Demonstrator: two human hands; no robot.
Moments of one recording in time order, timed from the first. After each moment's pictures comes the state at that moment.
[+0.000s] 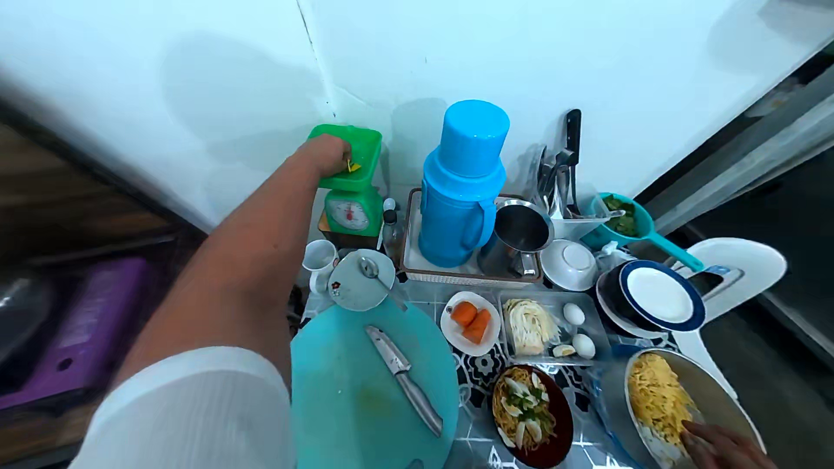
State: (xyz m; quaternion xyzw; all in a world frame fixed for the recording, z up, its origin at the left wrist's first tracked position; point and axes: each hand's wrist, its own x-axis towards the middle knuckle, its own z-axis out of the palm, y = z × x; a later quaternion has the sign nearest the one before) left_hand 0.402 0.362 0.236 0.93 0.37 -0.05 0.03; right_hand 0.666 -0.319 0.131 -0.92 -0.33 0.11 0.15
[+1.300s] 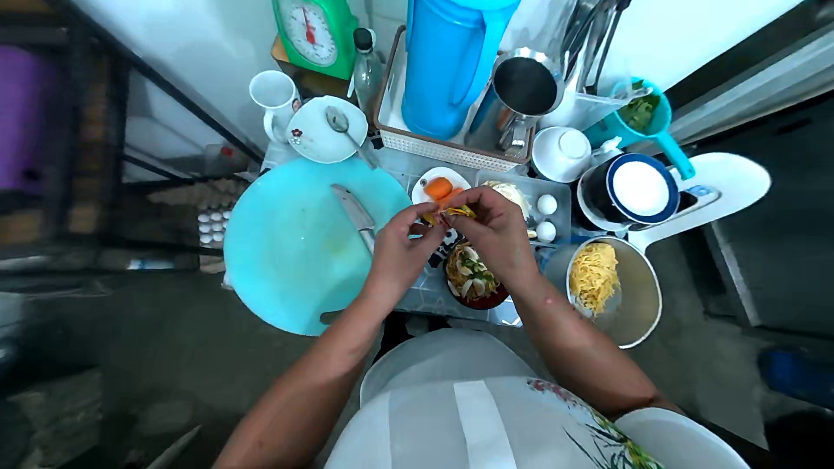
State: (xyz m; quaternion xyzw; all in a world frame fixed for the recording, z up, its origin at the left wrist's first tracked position) left_hand 0.398 -0.088 0.110 0.62 0.43 0.29 0.59; right_hand 0.560 -0.136 0.136 -0.63 -0.50 0.35 0.48
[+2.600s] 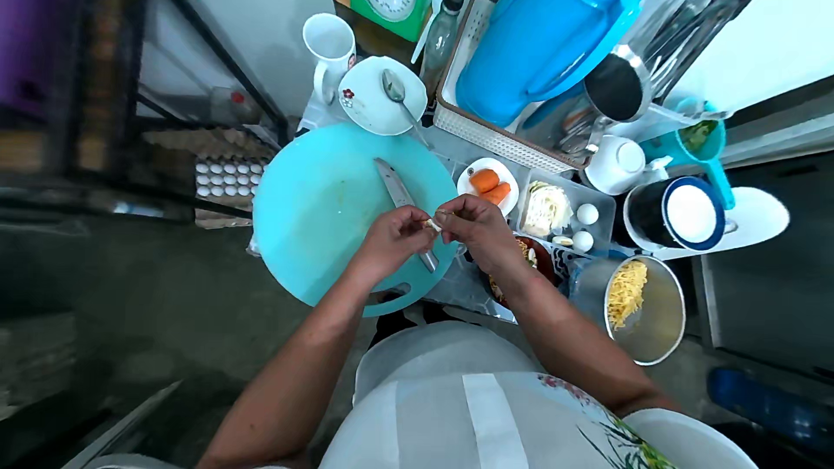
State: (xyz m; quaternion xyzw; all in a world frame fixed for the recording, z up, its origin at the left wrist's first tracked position) left_hand 0.297 -0.051 0.058 0.55 0.40 0.24 0.69; right_hand 0.483 -0.088 0.083 -0.60 -0.37 0.58 0.41
